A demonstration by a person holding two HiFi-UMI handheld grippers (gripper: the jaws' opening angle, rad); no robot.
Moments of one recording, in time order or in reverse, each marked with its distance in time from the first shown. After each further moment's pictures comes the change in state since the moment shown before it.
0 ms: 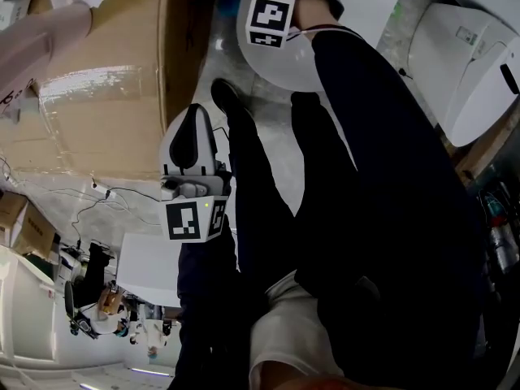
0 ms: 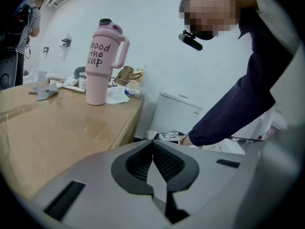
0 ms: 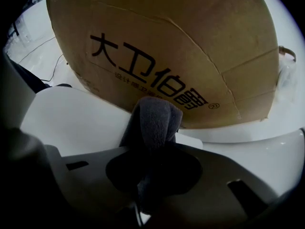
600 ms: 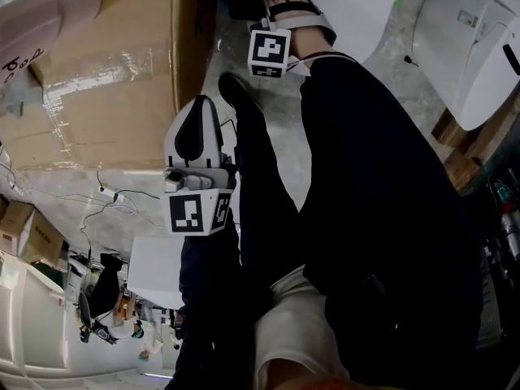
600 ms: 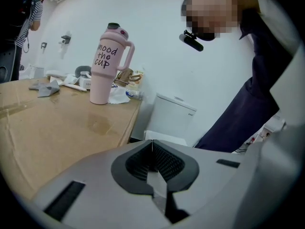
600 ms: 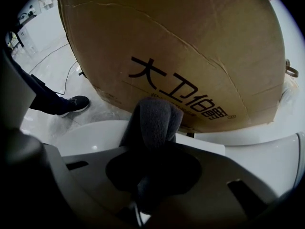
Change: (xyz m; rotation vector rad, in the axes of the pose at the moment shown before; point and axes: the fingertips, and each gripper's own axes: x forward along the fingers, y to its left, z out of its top) left arm -0.024 0.012 -0.007 -0.004 -0.014 -0.077; right arm -0.046 0.100 0.041 0.024 -0.020 0.103
